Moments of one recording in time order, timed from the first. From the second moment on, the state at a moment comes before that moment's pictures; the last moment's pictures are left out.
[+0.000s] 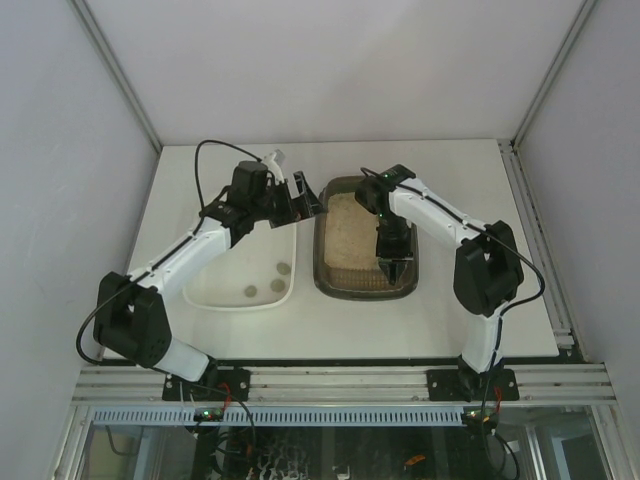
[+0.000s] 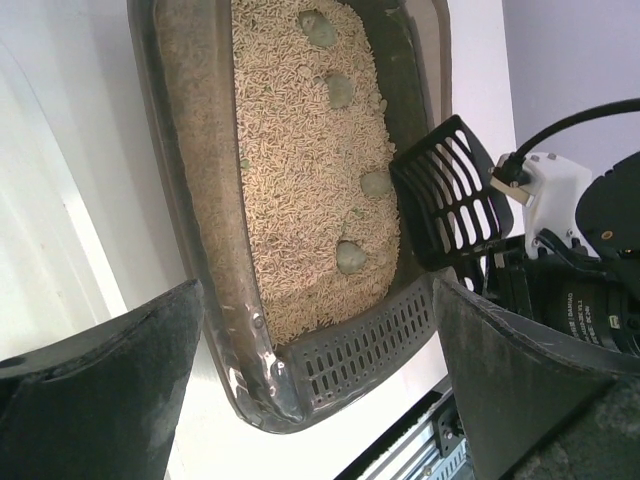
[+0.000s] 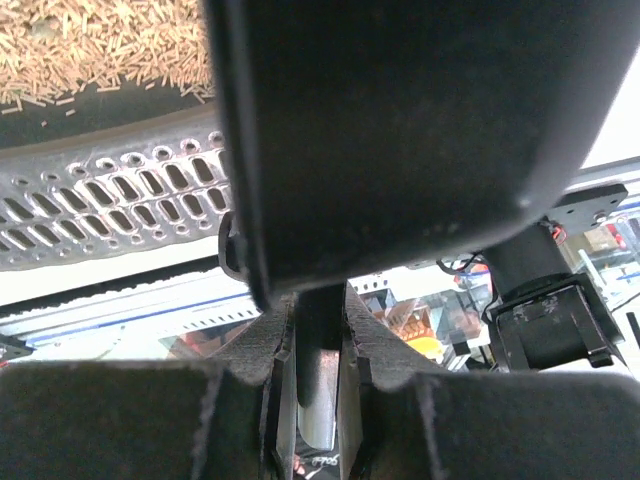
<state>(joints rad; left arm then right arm) -0.44 1.49 1.16 -0.25 0.32 -0.65 0.58 1.90 1.66 -1.59 0.02 0.75</state>
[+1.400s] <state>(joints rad) -0.44 1.48 1.13 -0.25 0.32 -0.63 0.51 2.09 1.86 -1.60 -0.19 0.68</state>
